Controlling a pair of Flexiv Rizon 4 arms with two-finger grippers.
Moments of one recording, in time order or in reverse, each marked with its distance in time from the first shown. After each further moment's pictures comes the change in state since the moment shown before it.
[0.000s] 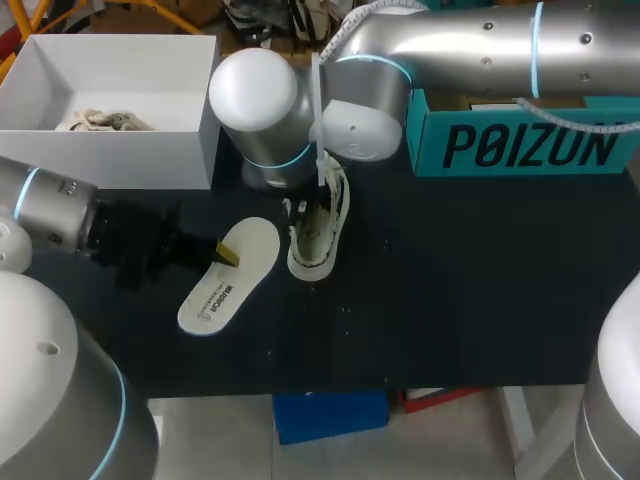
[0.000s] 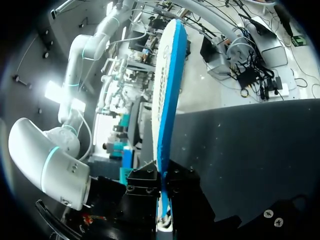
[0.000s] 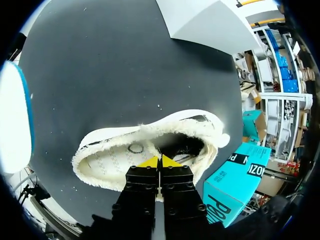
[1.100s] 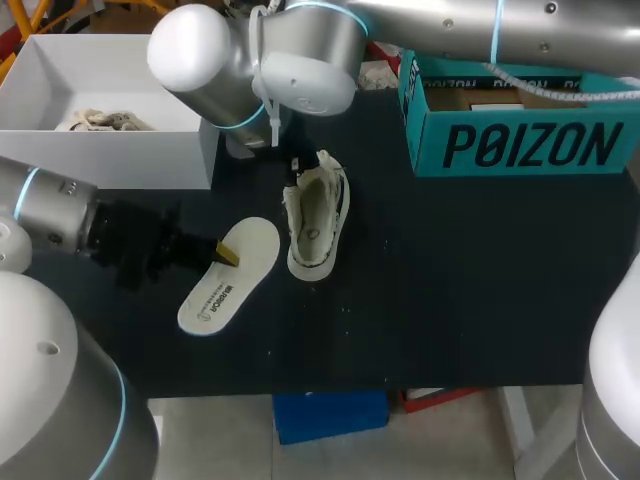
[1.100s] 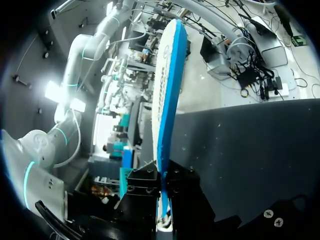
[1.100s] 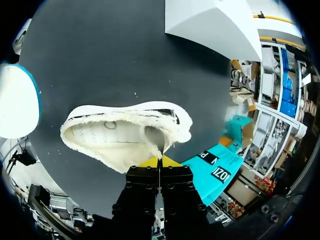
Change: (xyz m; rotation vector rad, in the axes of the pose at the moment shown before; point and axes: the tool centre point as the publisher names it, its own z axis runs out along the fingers) left arm 0.000 0.000 0.000 0.000 0.000 0.000; right arm -0.061 0.006 -0.044 0.184 -0.080 -0.221
